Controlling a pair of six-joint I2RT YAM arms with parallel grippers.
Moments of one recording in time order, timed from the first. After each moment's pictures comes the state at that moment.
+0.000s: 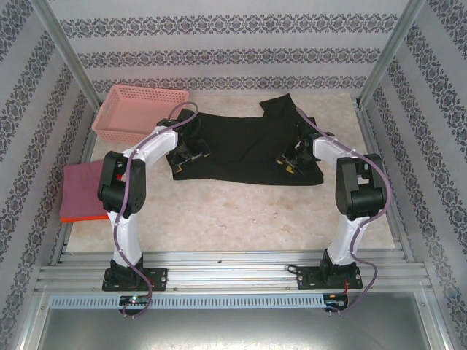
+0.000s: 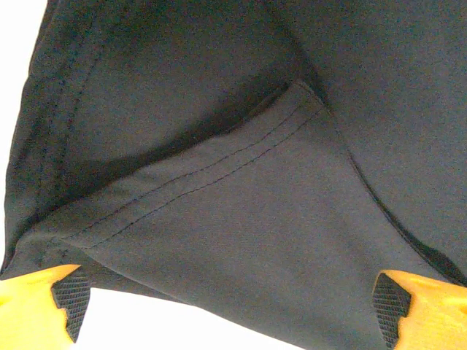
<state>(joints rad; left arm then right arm) -0.29 2.02 1.59 -0.88 0.05 -0.84 0.11 1.91 1.28 -0.59 -0.33 0.76</state>
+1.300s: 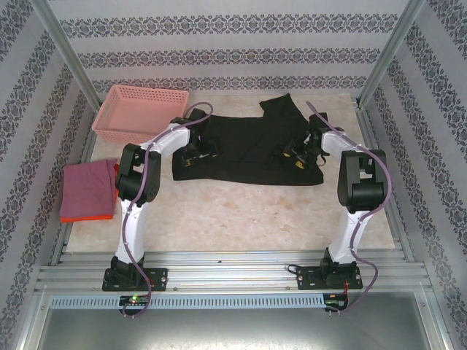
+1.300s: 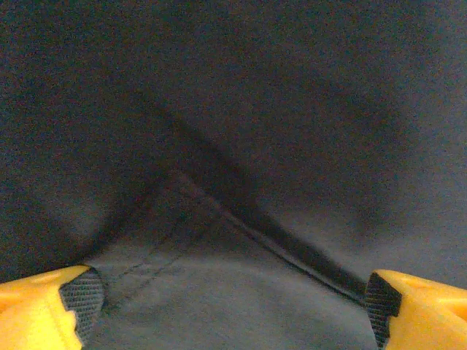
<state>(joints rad) -0.32 2.22 1.75 -0.85 0.05 -0.69 0.00 1.97 1.33 -0.62 -0.36 0.65</state>
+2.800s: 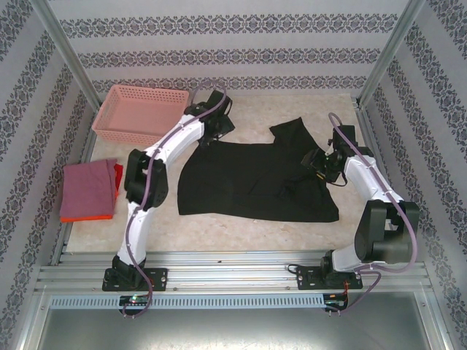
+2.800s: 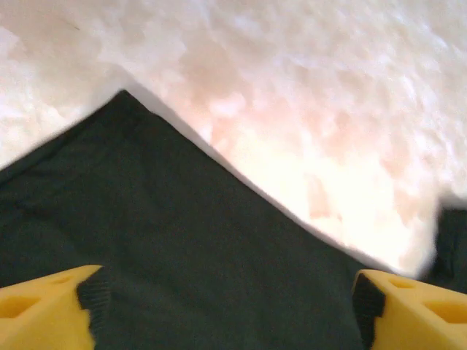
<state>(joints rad) -0.44 2.30 2.16 -0.95 -0.15 -1.04 -0.08 1.47 1.03 -0.70 -0.28 0.55</state>
